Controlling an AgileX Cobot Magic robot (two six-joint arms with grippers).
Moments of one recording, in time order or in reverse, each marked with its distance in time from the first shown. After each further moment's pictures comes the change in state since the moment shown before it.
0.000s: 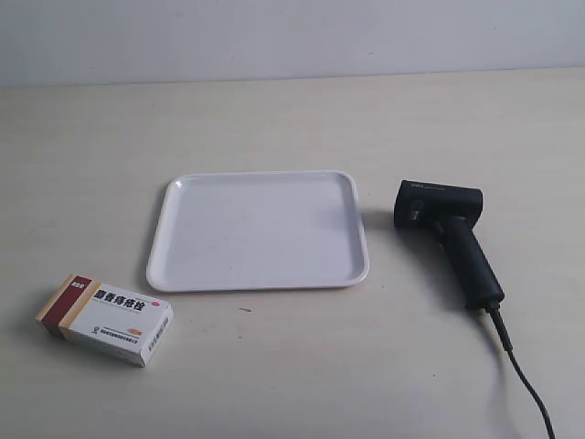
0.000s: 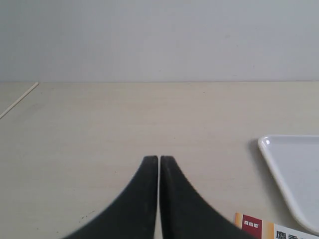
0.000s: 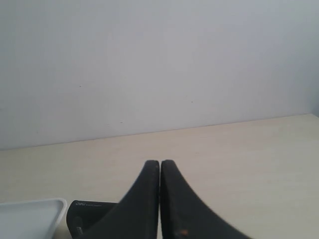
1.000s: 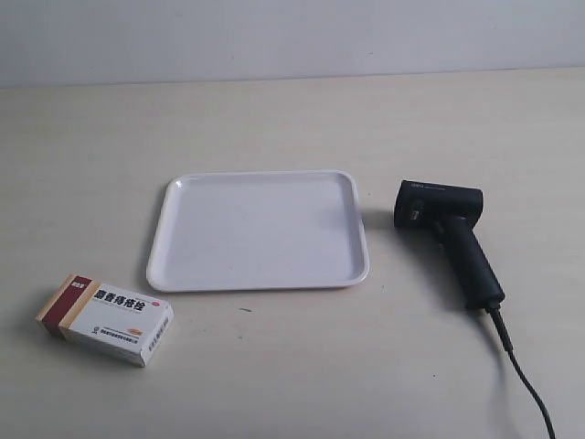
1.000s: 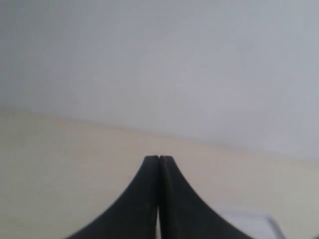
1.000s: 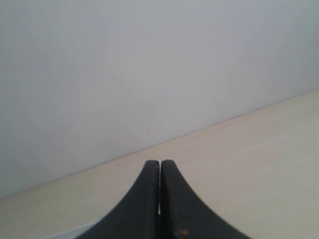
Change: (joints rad) left arm 0.004 0.400 -0.530 -0.373 0.166 0.074; right arm 0.000 0.000 0.000 0.255 -0.021 0.000
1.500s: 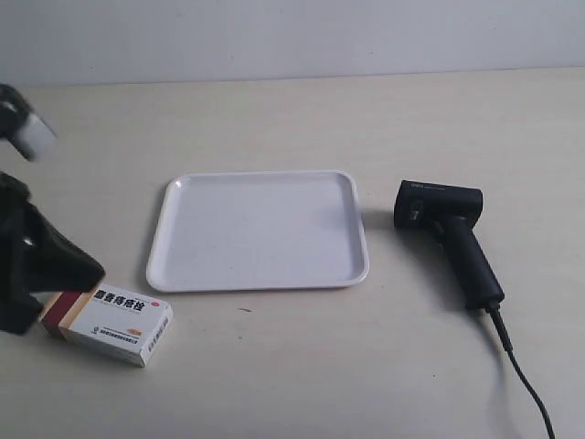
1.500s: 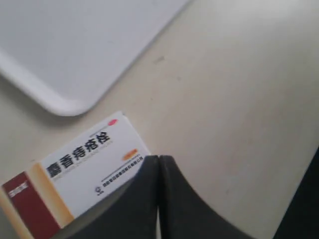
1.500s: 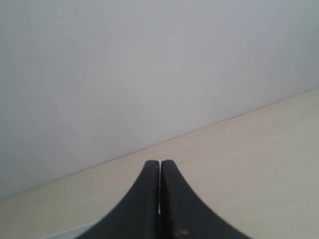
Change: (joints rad) left arm -0.317 0.849 -0.153 -0.183 0.435 0.862; right arm 0.000 0.000 0.000 0.004 0.000 0.000
